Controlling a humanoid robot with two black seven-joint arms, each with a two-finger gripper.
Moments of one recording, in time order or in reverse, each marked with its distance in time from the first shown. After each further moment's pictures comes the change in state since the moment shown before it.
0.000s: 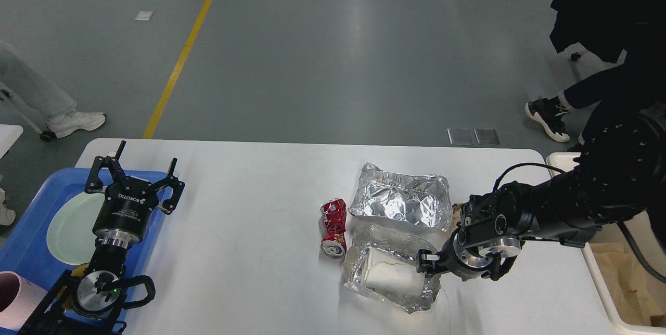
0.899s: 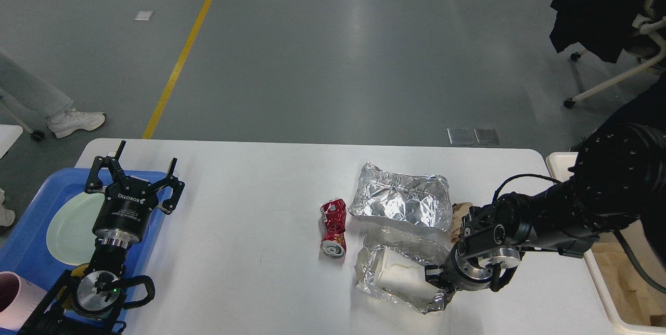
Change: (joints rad) left arm 0.000 0.001 0.000 0.000 0.000 0.000 0.000; right arm -0.039 0.008 -0.004 -0.002 0.002 0.000 -0.028
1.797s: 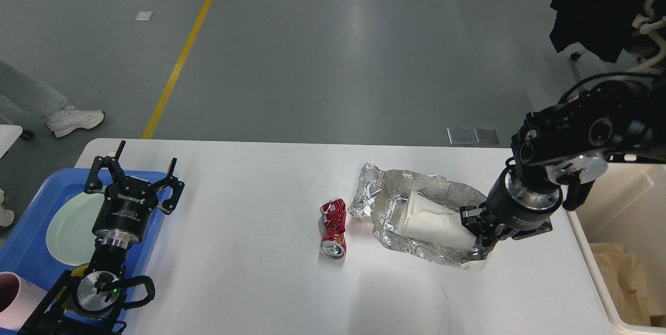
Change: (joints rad) left arm 0.000 -0.001 0.000 0.000 0.000 0.000 0.000; right arm 0.673 -0.217 -0.118 0.402 0.077 0.314 0.002
